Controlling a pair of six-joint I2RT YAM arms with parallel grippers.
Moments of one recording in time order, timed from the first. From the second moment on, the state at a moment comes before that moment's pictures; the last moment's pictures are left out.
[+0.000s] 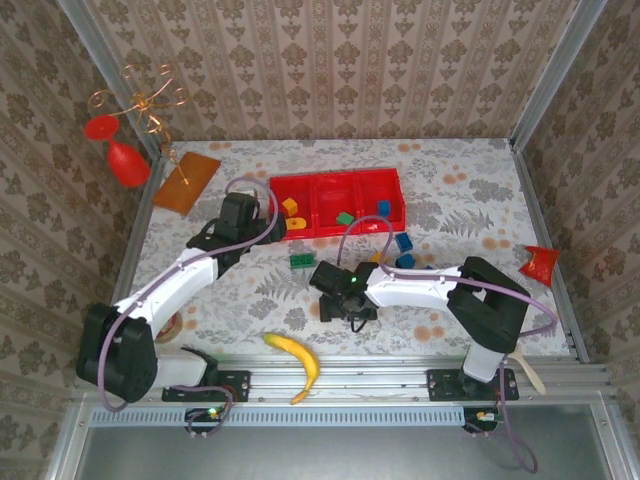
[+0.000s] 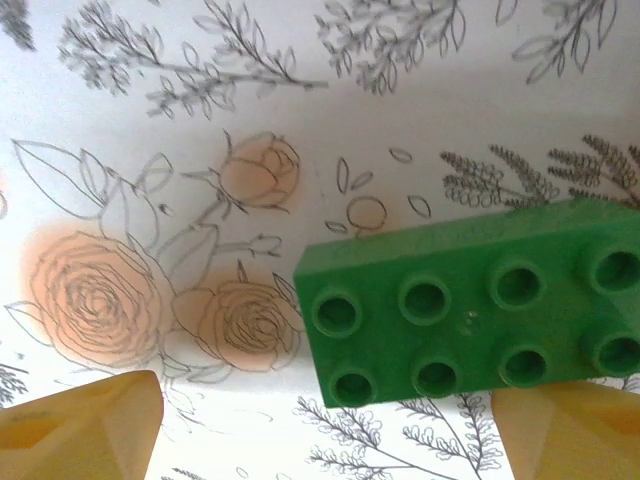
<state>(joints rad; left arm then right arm) -0.46 1.27 0.84 -0.28 -0.16 -0.41 1.00 1.75 1.06 -0.66 0.12 0.96</state>
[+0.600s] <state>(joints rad) -0.44 1.26 0.82 -0.28 -0.17 -0.41 0.98 1.87 1.20 -0.66 0.18 0.85</state>
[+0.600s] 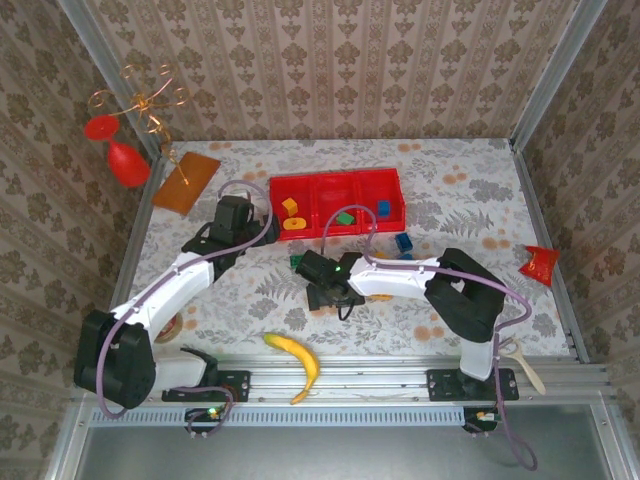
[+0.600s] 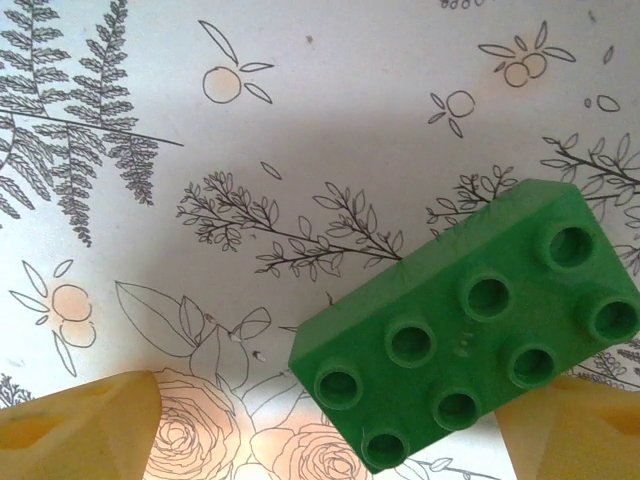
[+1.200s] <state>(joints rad) -0.44 1.26 0.81 -0.28 -0.18 -0.41 0.92 1.95 1.28 -0.65 0.22 0.83</state>
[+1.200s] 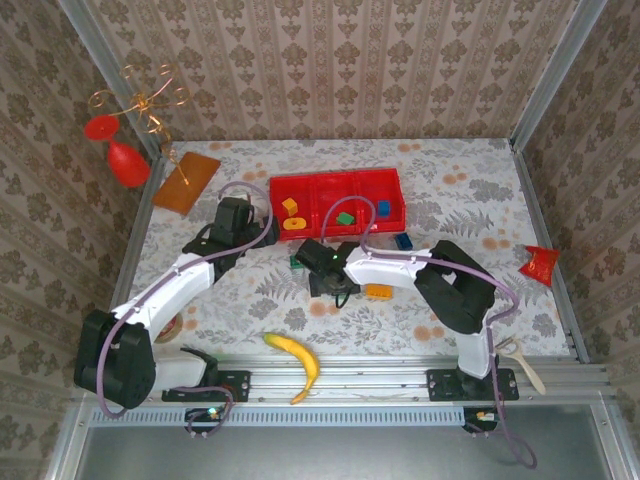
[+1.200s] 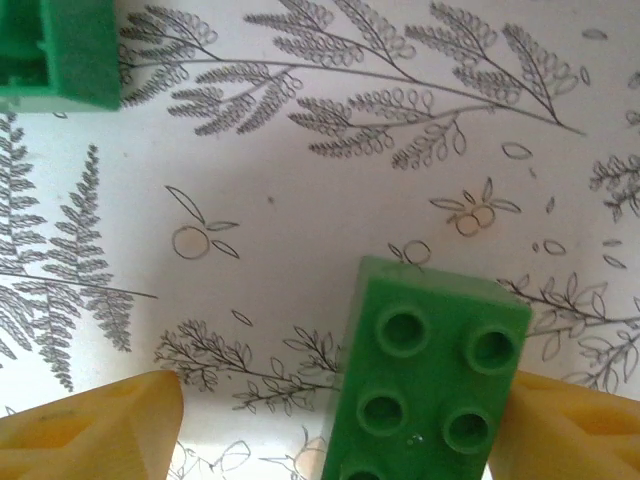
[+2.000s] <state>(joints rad) -0.42 1.24 0.78 -0.27 -0.19 -0.43 0.91 1.96 1.30 -0.70 0.22 0.78</state>
